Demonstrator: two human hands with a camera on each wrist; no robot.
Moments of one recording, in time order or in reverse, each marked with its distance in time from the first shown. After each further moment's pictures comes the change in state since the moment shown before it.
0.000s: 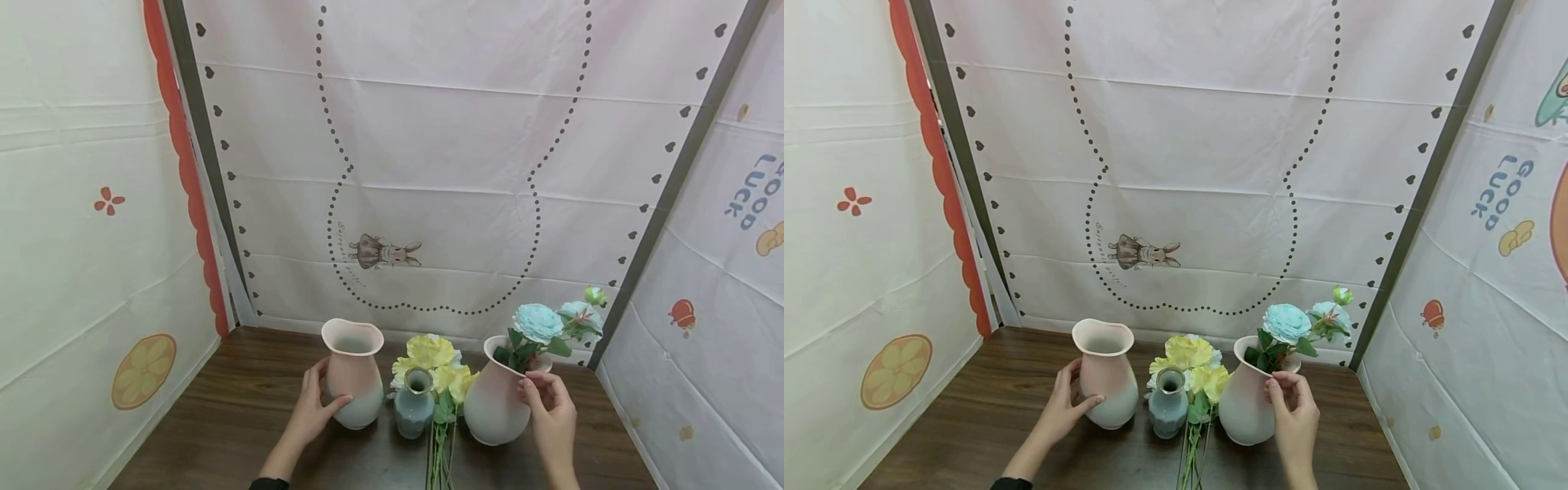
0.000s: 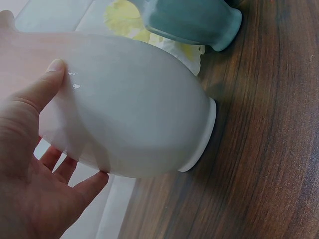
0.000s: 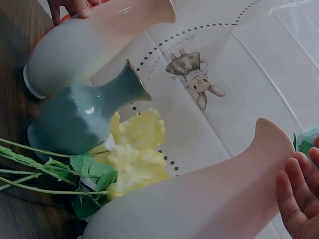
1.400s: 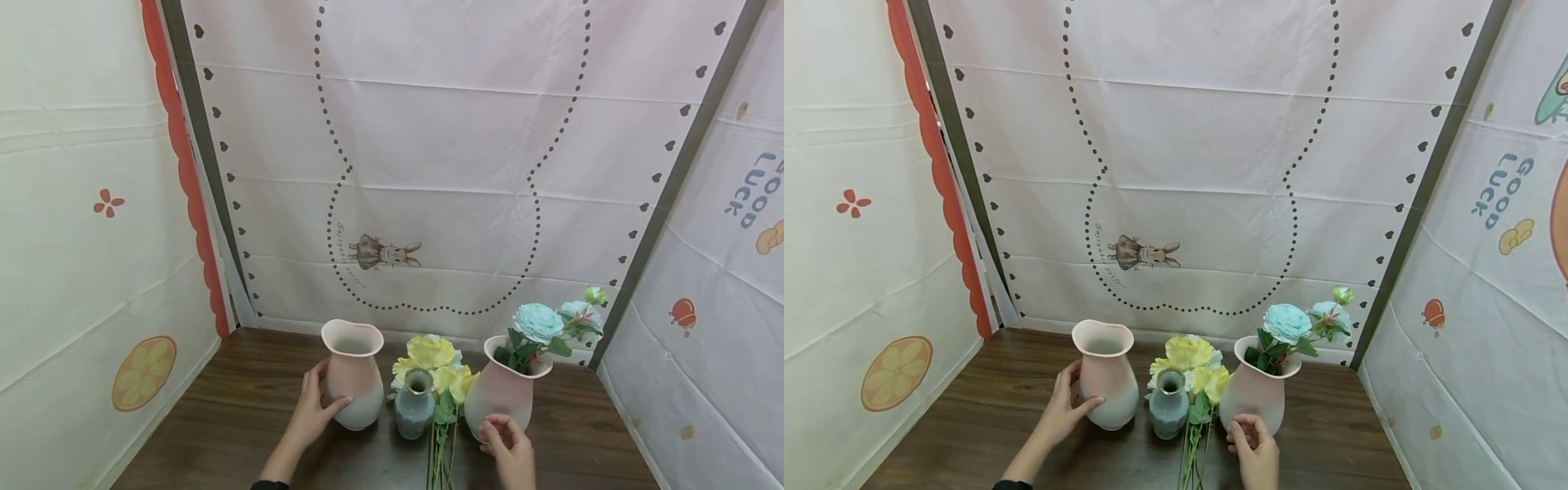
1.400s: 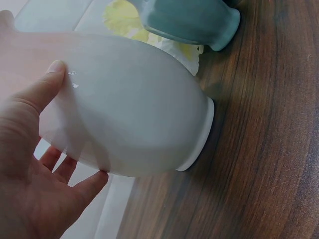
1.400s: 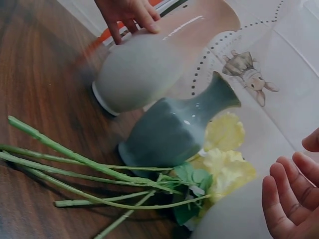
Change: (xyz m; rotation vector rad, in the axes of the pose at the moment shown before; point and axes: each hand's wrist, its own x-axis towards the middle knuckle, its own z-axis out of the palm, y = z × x) left_hand 0.000 -0.002 0.000 -0.033 0.002 -0.004; right_hand -0.053 0.048 0.029 0.035 -0.238 0.260
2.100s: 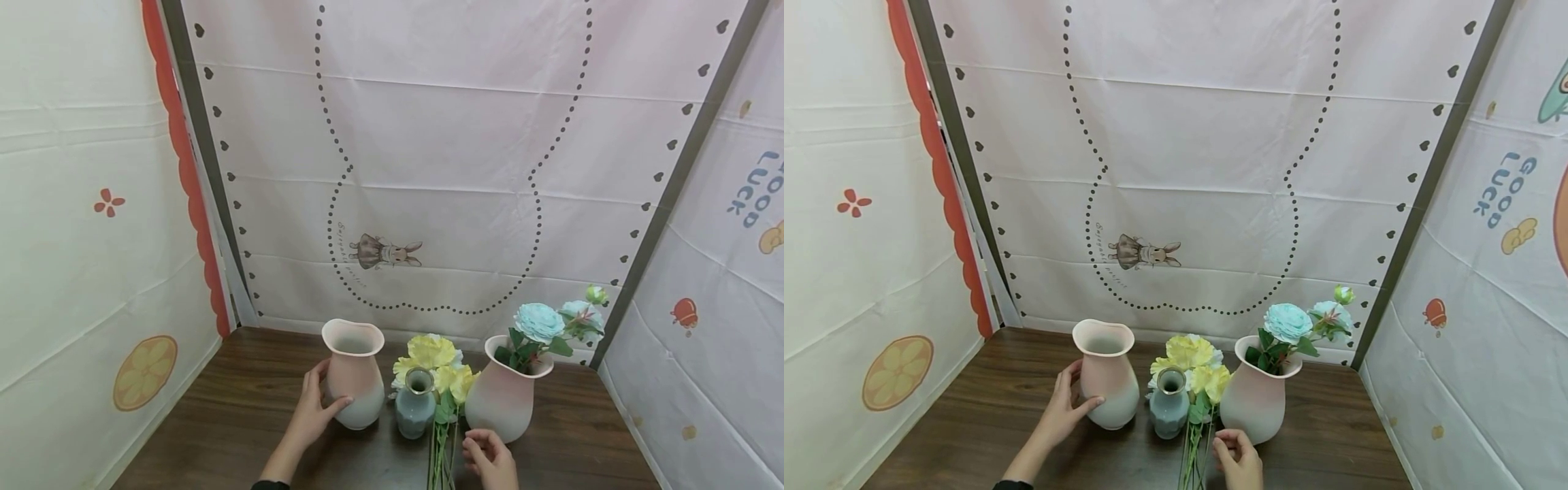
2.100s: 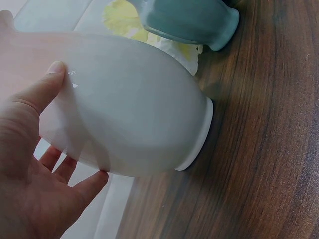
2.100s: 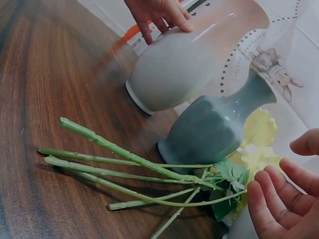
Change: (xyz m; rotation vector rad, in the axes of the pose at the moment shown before) left_hand 0.000 0.000 0.001 -0.002 0.005 0.003; right_hand -0.002 0.030 0.010 -0.022 -0.173 0.167
